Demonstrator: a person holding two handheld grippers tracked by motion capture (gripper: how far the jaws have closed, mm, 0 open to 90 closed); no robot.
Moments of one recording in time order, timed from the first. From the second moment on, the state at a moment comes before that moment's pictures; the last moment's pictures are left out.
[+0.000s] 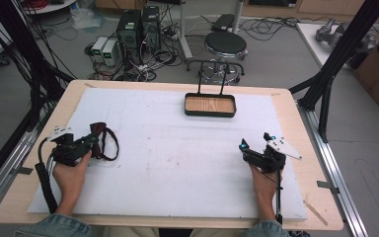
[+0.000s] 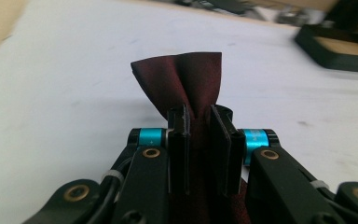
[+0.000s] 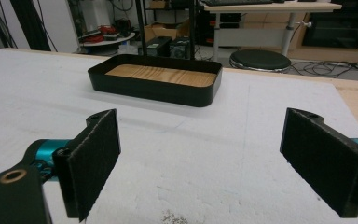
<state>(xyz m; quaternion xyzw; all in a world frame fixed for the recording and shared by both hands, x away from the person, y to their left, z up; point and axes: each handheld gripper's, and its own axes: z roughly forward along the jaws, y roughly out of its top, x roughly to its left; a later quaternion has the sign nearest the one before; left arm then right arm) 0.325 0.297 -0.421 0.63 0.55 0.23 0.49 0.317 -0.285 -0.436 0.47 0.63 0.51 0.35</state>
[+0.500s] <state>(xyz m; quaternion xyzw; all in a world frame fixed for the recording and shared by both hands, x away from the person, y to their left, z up) 0.361 0.214 -0.371 0.70 0.40 0.20 0.55 0.317 -0.288 -0.436 0.48 0.62 0.51 0.35</state>
